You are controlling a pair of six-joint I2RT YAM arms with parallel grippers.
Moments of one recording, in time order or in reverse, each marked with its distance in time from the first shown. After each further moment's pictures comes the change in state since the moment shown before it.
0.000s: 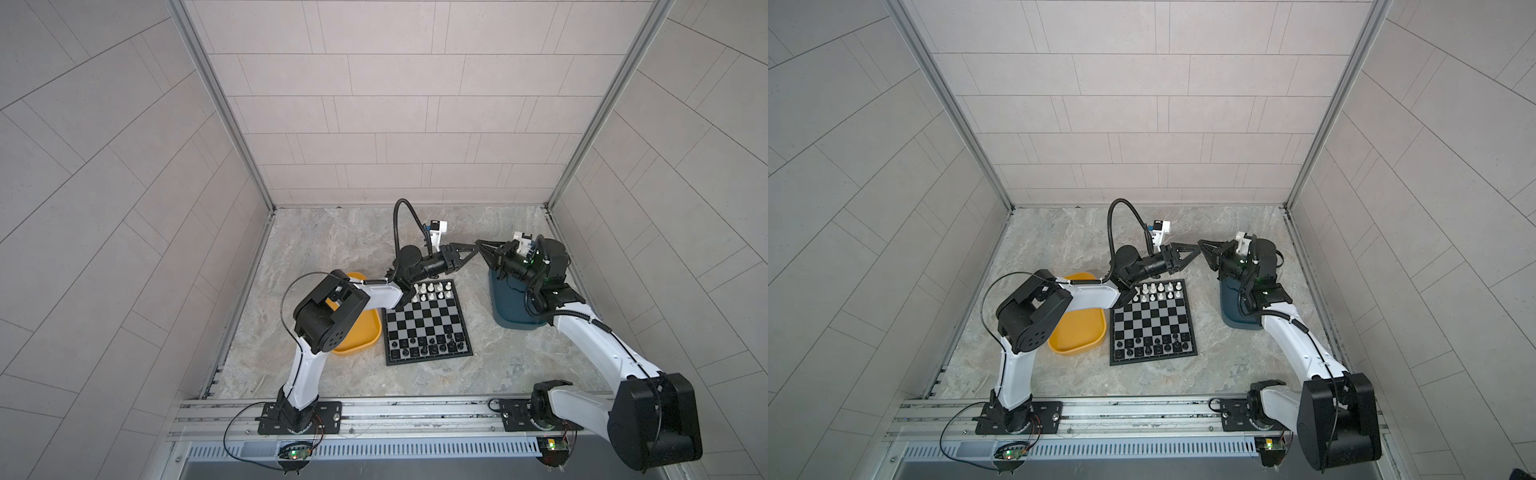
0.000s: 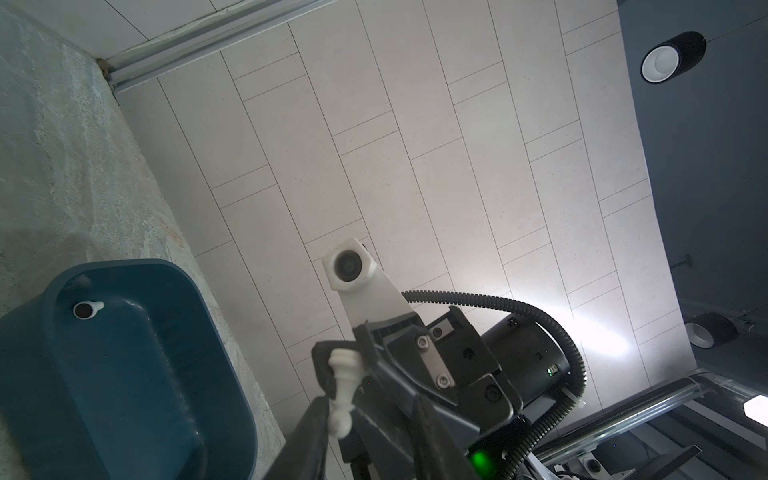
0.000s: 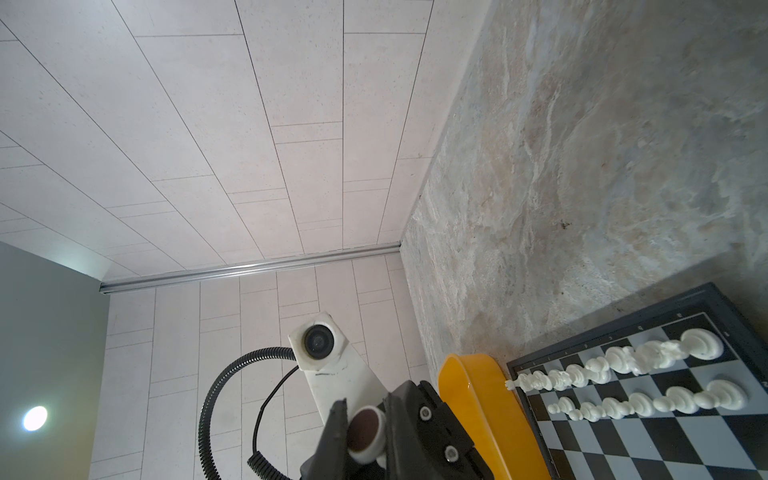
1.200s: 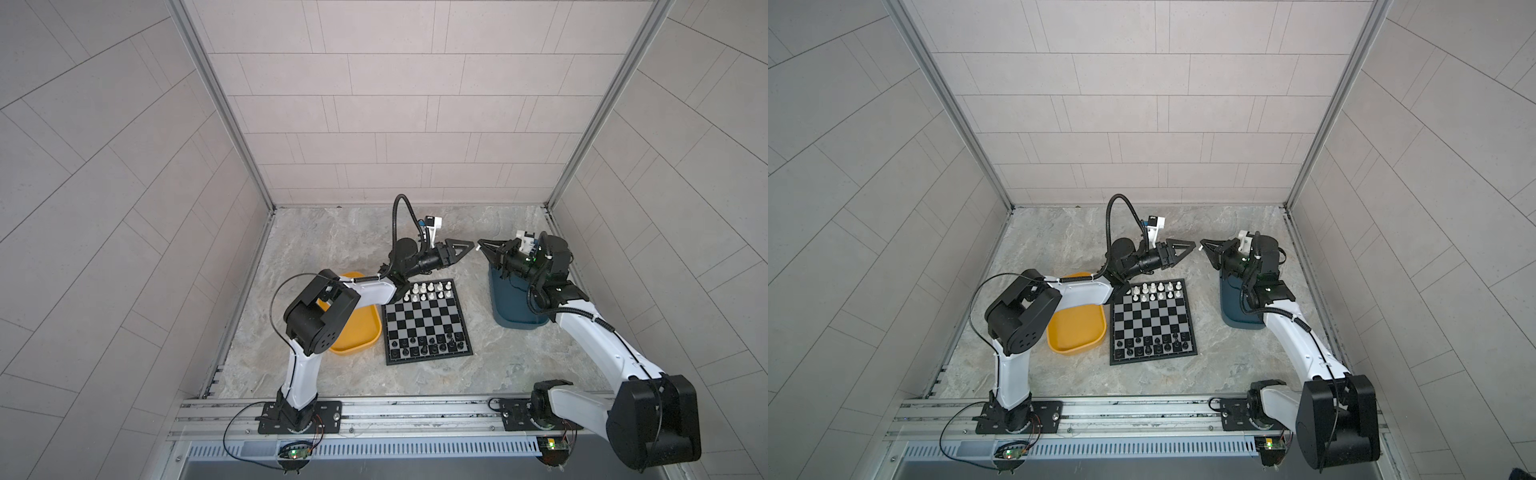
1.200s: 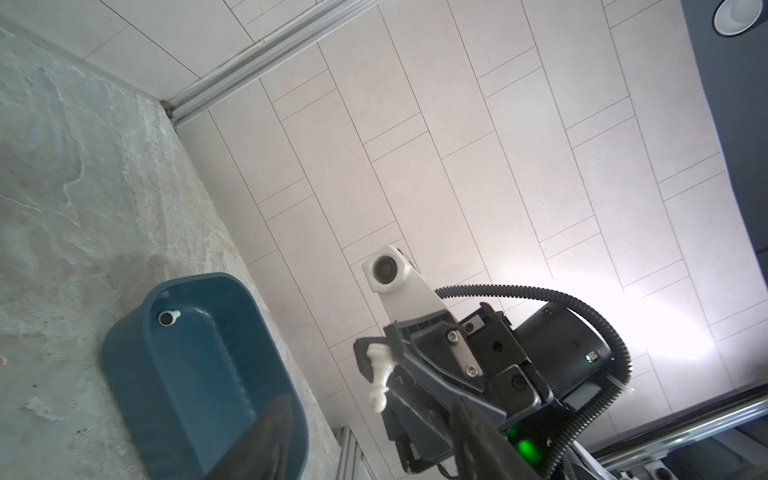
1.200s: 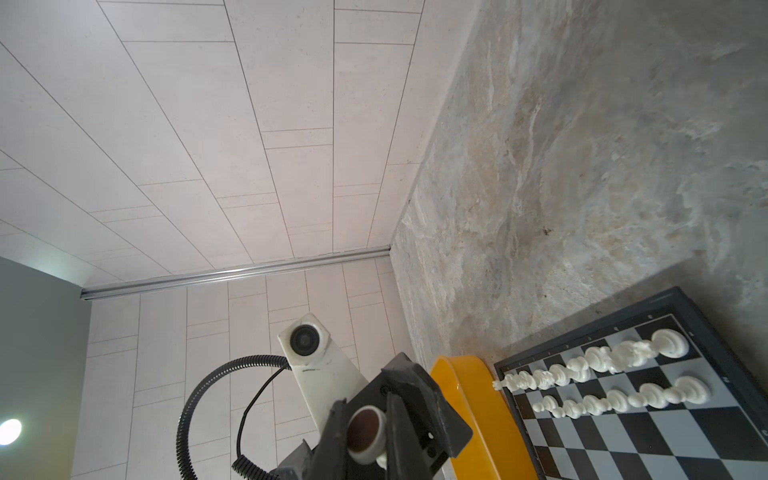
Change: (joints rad) left arm 0.041 -0.055 -0.013 -0.131 0.020 0.135; right arm -0.025 0.000 0.034 -0.071 -0.010 -0.033
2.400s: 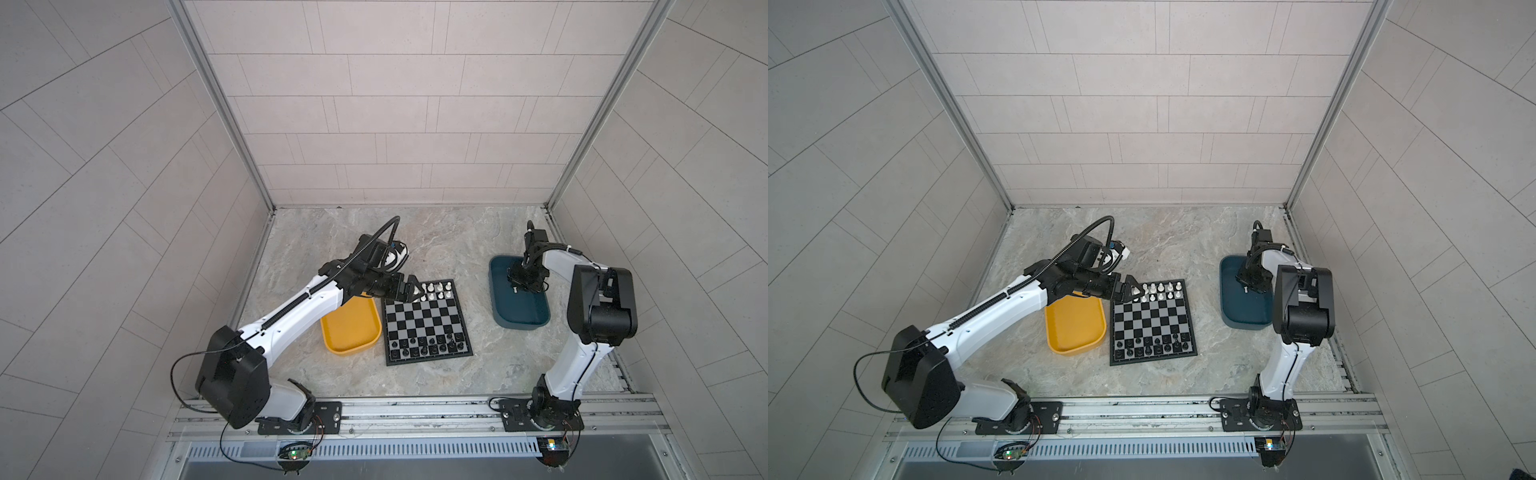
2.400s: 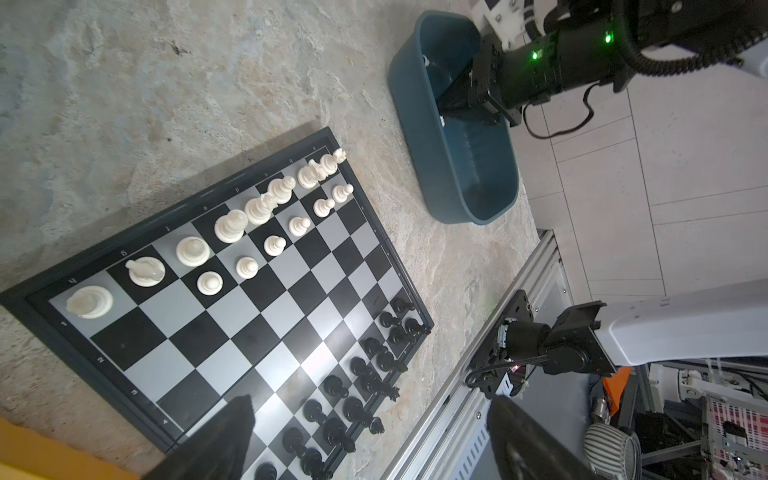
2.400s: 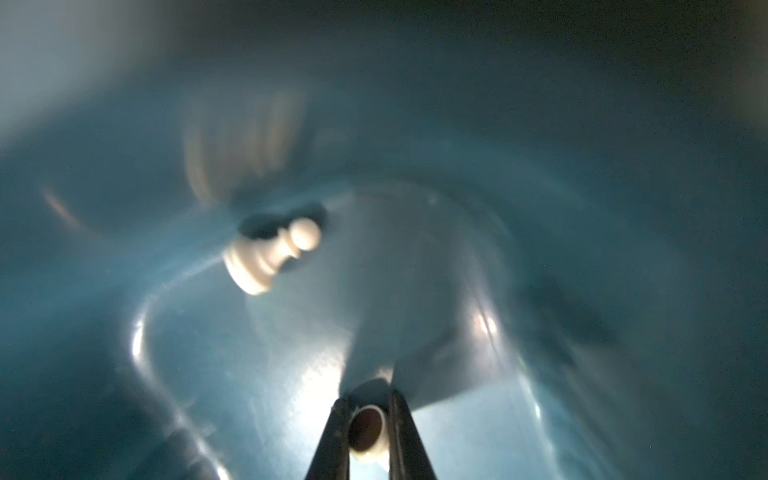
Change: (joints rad) left arm 0.141 -0.580 -0.068 -1.542 -0.016 0.768; right arm -0.225 0.670 0.421 -0.861 0.513 -1.006
